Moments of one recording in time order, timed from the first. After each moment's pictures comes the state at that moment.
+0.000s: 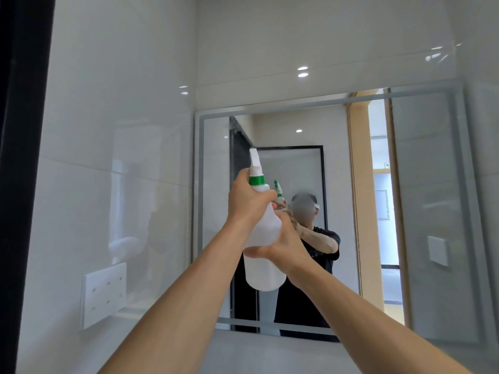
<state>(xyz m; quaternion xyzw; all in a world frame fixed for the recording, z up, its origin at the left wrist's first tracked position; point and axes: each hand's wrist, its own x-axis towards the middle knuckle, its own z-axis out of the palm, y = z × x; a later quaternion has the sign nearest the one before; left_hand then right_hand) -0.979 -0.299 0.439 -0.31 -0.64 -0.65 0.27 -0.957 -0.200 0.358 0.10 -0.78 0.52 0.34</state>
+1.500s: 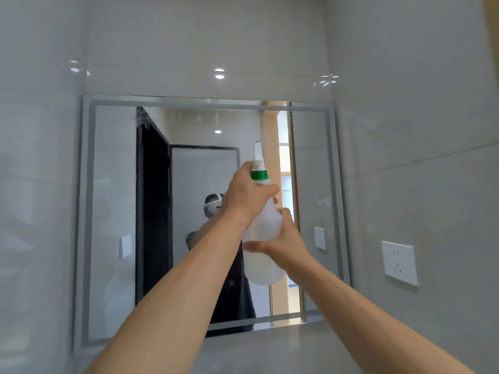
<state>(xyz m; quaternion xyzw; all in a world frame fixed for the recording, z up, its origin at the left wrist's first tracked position) -0.902 -0.148 0.444 -0.47 -0.58 -0.65 0.15 -0.848 -0.068 0.355 -0.09 -0.77 0.43 0.46</state>
